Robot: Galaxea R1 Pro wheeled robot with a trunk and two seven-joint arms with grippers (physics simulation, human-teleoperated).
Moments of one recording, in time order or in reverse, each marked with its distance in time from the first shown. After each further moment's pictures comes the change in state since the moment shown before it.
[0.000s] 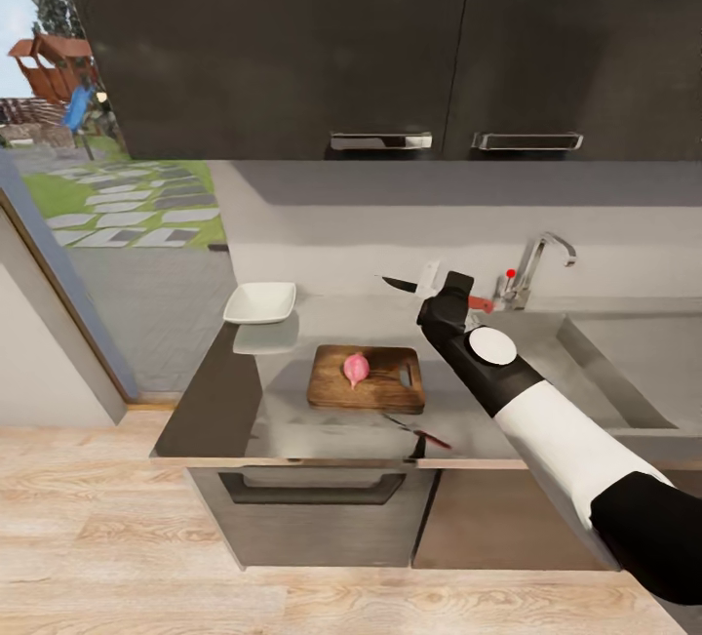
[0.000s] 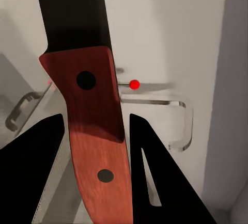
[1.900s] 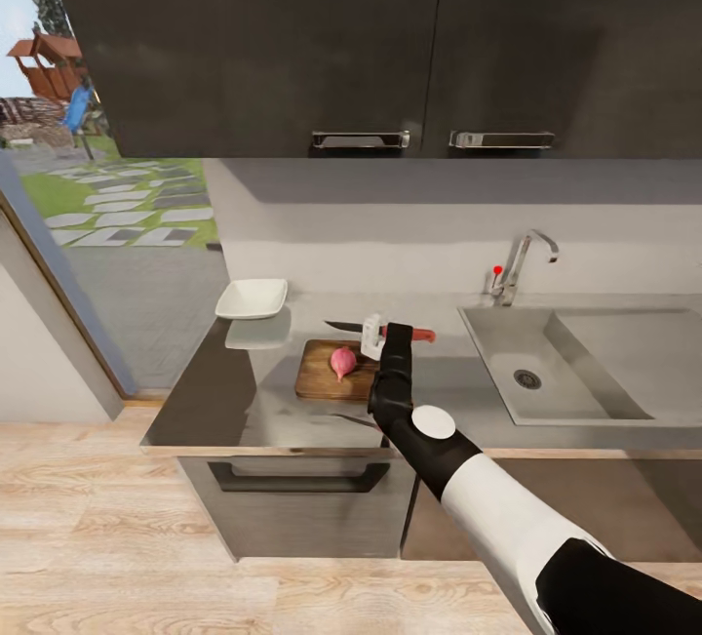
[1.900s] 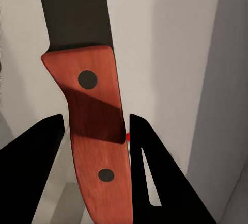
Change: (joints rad) left arm 0.000 0.000 -0.043 0.000 0.001 0.000 0.000; right arm 0.220 0.199 0.002 0.190 0.008 -0.222 -0.555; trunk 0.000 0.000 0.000
